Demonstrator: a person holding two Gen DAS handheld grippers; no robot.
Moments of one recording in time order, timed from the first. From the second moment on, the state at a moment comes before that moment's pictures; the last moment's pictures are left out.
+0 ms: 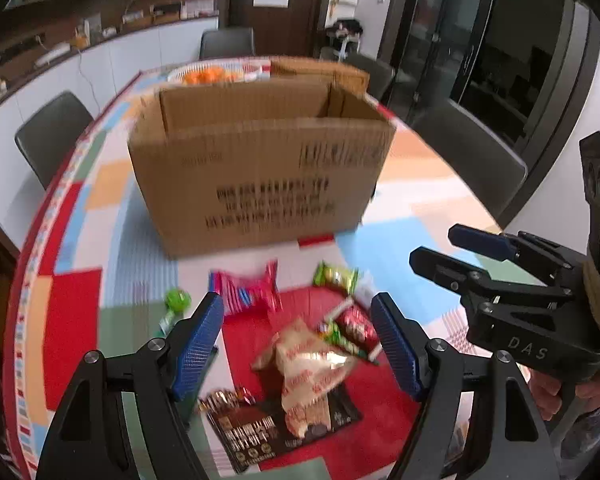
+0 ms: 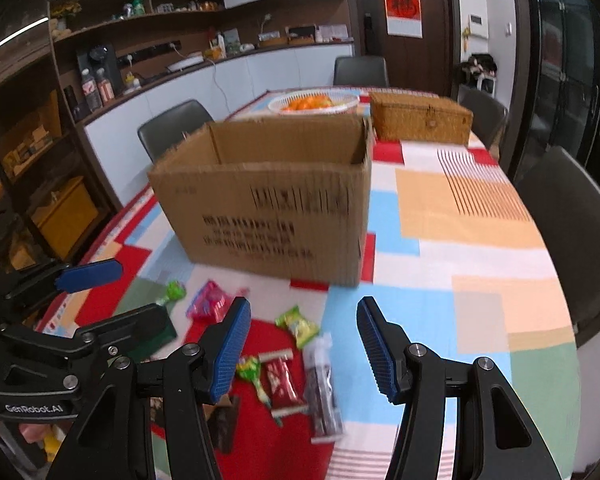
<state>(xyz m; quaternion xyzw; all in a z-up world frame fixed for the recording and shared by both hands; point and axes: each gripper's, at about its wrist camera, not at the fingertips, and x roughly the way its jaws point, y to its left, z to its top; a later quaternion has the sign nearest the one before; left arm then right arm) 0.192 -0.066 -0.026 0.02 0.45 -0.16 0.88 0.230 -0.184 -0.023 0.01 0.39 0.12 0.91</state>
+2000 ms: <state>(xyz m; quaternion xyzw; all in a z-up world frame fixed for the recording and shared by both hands) 0.215 -0.059 -0.104 -0.02 0.53 -0.16 0.83 0.245 -0.183 -0.109 0.00 0.50 0.07 0.86</state>
